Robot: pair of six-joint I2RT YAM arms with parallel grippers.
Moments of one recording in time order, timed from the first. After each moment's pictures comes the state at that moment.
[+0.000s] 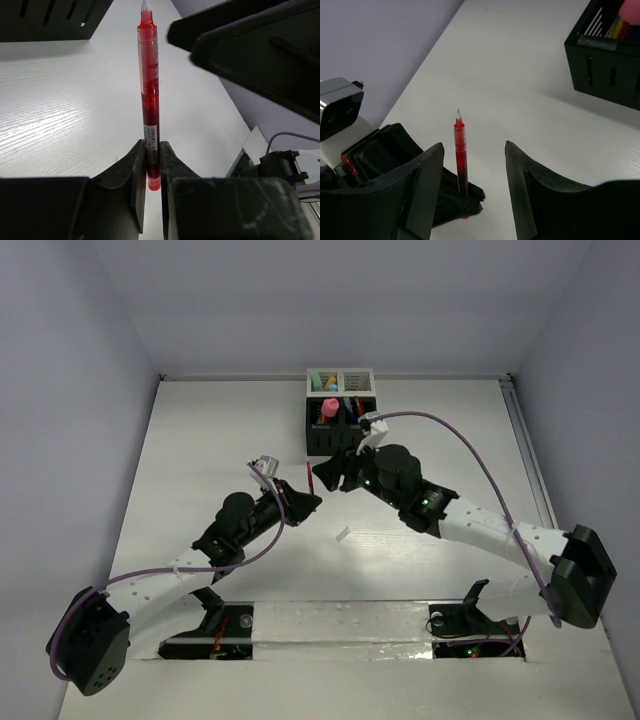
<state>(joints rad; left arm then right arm) -0.68 0.92 0.32 0.51 0.16 -0.68 0.89 1.33 0.93 0.23 0.12 0.54</state>
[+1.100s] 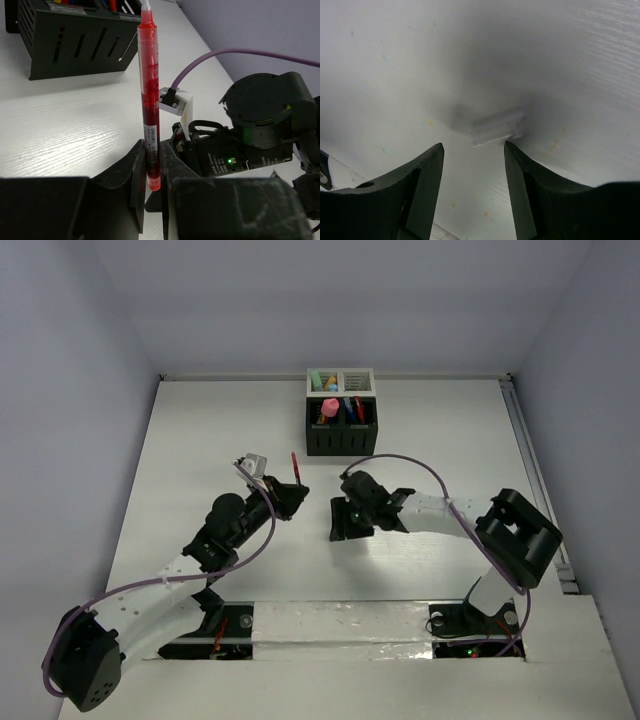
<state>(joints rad) -0.65 0.81 0.33 0.44 0.05 -0.56 0.86 1.62 0.87 -0.22 -0.10 0.68</state>
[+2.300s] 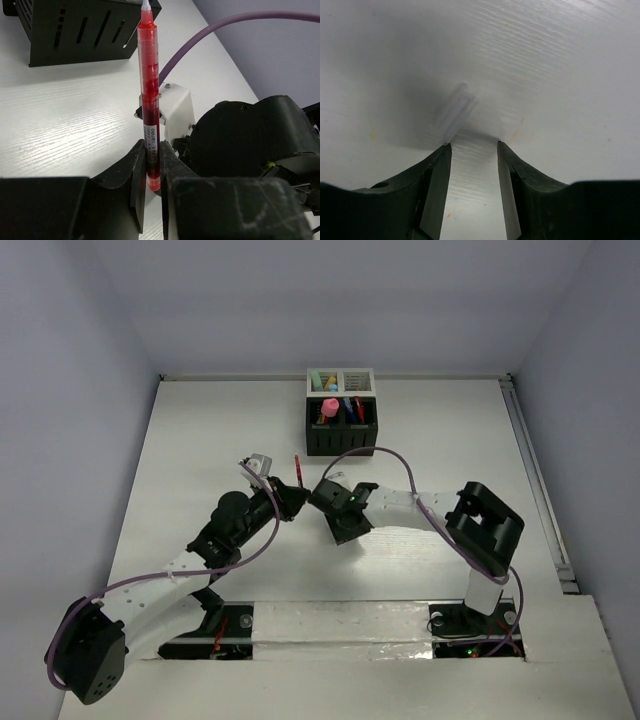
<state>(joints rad) -0.65 0.87 0.33 0.44 0.06 -0.56 1.00 1.82 1.18 -0.64 0.29 0.57</state>
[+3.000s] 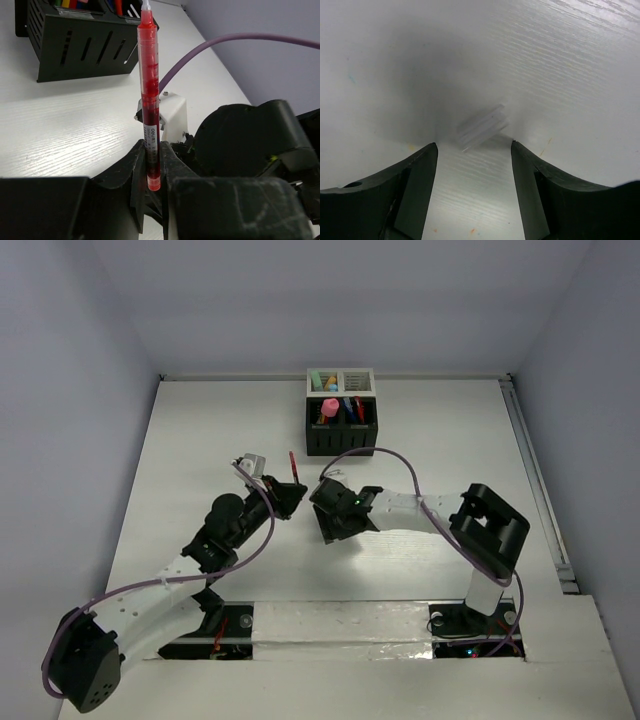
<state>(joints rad) -0.65 0.81 0.33 0.43 0.03 -0.55 1.00 1.78 1.12 -0.48 0.25 0.59</state>
